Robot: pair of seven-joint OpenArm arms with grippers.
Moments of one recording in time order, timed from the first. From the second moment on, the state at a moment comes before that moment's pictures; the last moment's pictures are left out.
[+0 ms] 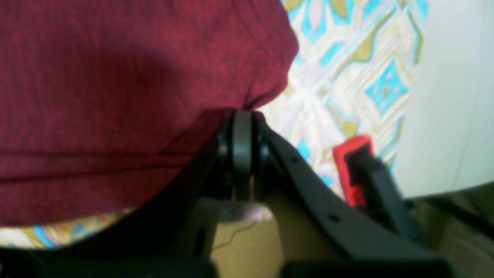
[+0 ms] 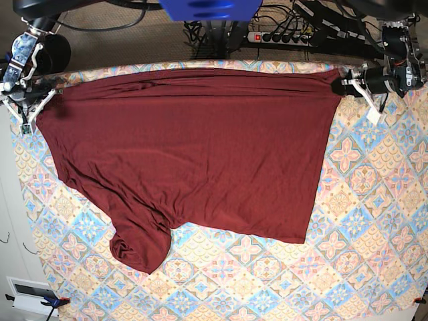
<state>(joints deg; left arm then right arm) 20.5 -29.1 -26.4 83.6 -64.0 -25.6 74.5 -13.7 24.6 37.5 82.8 5.7 35.4 -46.7</state>
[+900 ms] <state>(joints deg) 4.3 -19.0 -29.4 83.0 -69.5 -25.0 74.3 -12.7 24.8 39.6 83.1 5.3 35.2 -46.8</state>
